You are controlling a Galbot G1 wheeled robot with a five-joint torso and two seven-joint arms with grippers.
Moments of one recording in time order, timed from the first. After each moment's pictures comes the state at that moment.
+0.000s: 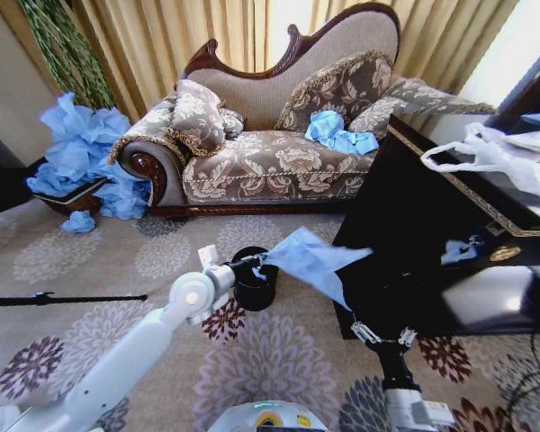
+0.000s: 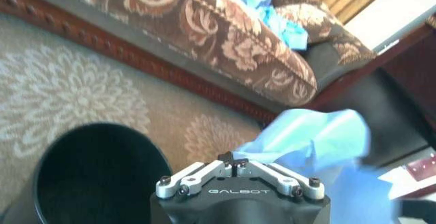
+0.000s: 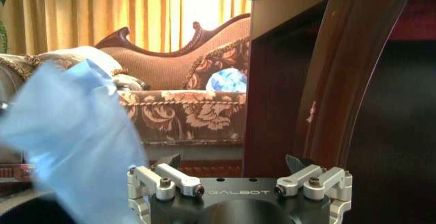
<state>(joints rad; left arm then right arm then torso) 0.83 -0.89 -0.08 -2.10 -1.54 0.42 -0.52 -1.89 1.41 0.60 2.21 0.15 0.30 0.08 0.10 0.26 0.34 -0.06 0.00</state>
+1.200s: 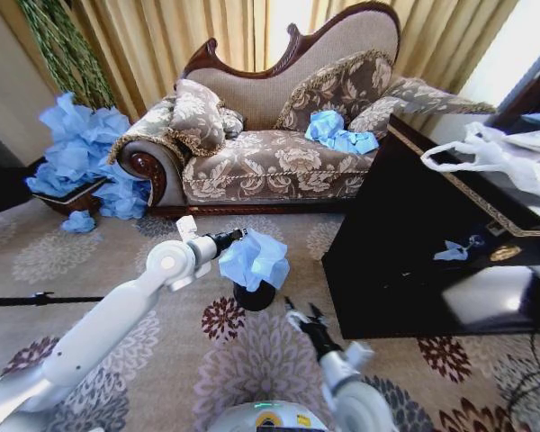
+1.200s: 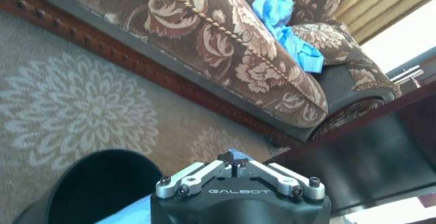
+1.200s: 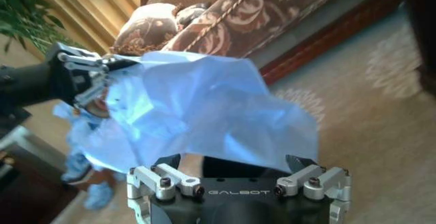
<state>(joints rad) 0.60 -0.79 -0.04 -2.03 -1.86 0.38 -0.66 -1.46 1.26 0.07 2.15 0.77 -0.12 0.27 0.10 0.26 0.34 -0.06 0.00</state>
